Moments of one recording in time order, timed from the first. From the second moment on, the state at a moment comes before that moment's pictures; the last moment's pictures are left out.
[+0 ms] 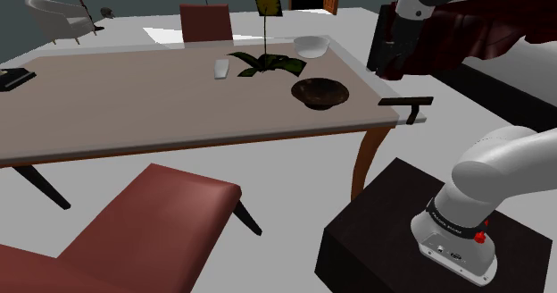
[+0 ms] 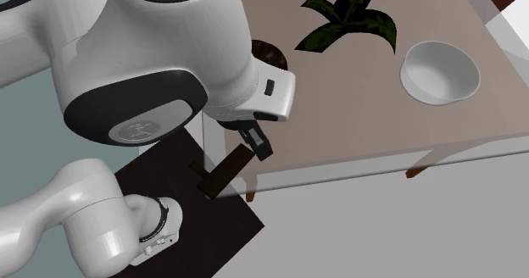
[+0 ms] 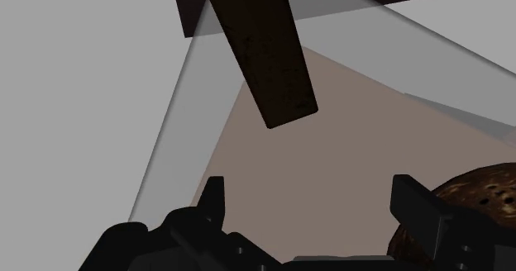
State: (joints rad) arm -0.14 -0.75 -0.11 -2.41 -0.07 1.77 -0.06
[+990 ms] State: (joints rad) arm -0.14 -0.73 -0.11 -2.41 -0.08 1.75 -0.08
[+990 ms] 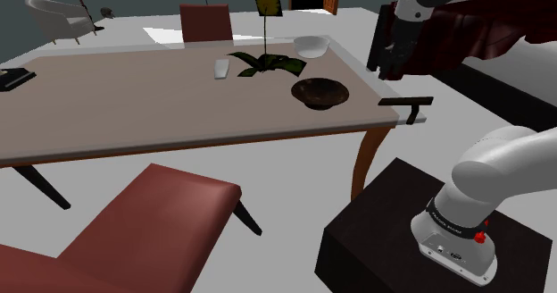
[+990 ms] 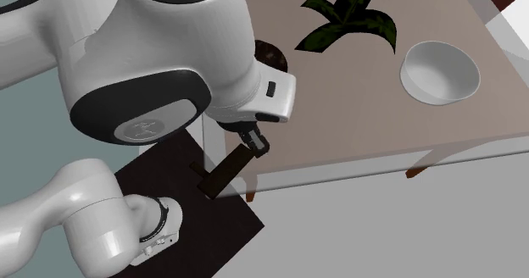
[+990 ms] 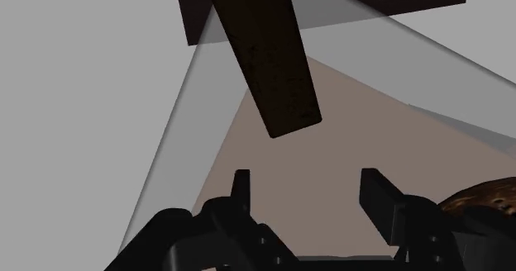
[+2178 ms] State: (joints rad) arm -0.12 -0.62 -0.11 -2.49 -0.20 1.56 -0.23
